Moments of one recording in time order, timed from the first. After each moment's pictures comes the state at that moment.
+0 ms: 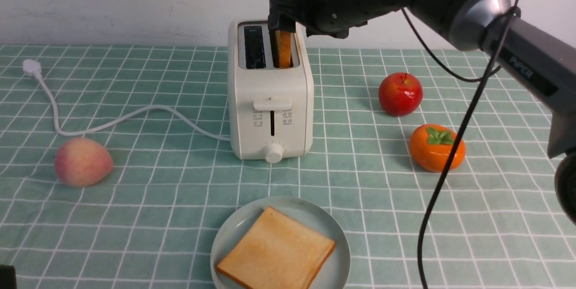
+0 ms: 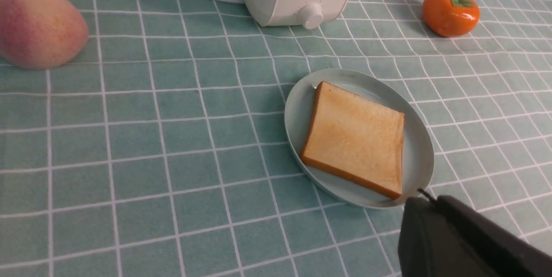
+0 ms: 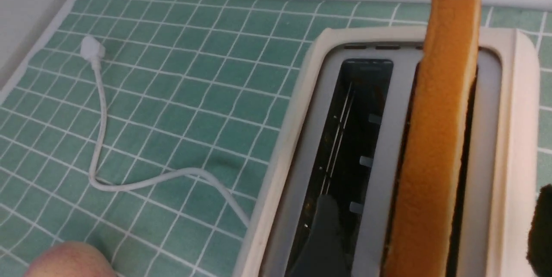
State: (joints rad) right arm 0.45 2.23 -2.26 0.32 0.64 0.04; left arm -0.33 0.34 -0.66 -0.18 0.89 -0.22
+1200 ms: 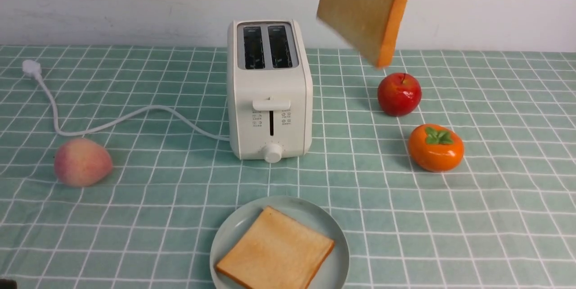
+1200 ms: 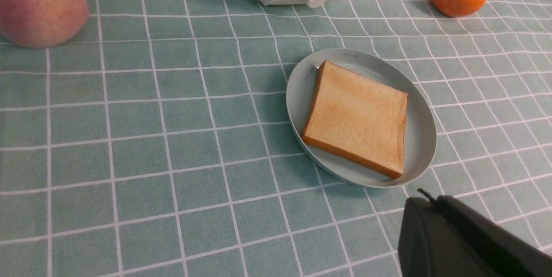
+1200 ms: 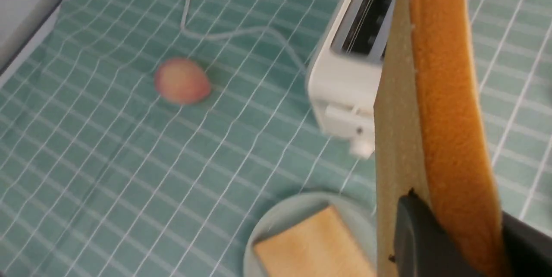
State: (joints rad) right arm 0.46 1.63 -2.02 0.36 1.27 0.00; left arm -0.33 0.34 -0.66 -0.19 0.93 -0.22
